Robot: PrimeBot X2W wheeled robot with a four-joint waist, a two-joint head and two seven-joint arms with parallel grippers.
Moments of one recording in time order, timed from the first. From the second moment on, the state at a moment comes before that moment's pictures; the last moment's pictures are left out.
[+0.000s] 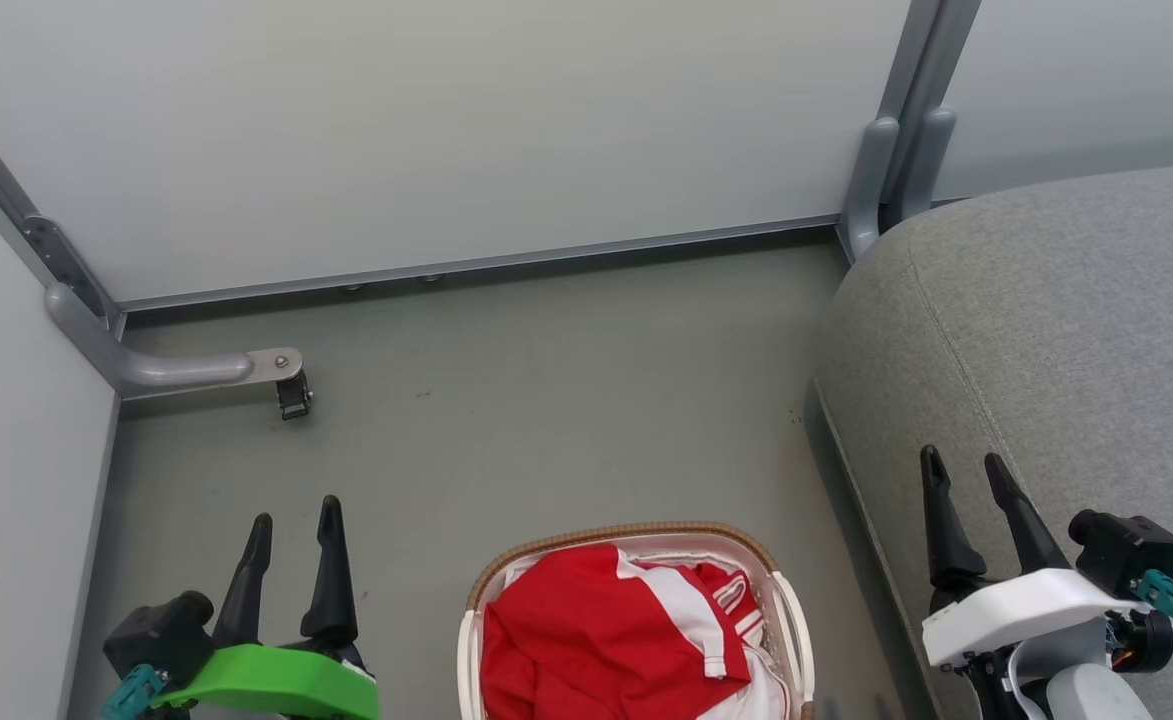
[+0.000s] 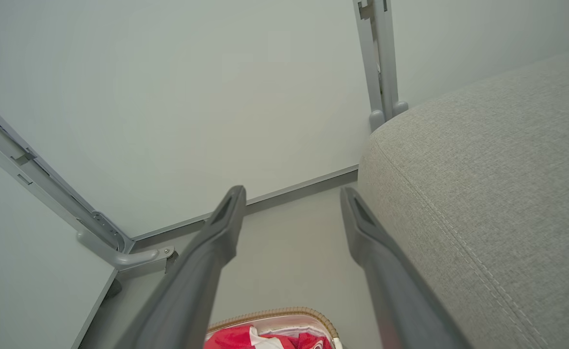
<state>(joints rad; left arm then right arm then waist) 0.00 0.04 -0.07 0.22 -0.50 -0.12 -0.21 -0.07 -0.04 0.01 0.21 0.44 0.13 -0.20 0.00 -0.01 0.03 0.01</state>
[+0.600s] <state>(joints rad) 0.02 0.05 -0.09 0.24 -0.39 -0.12 -0.24 -0.06 -0.05 0.03 0.21 0.28 0.13 -0.24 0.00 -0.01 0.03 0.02</state>
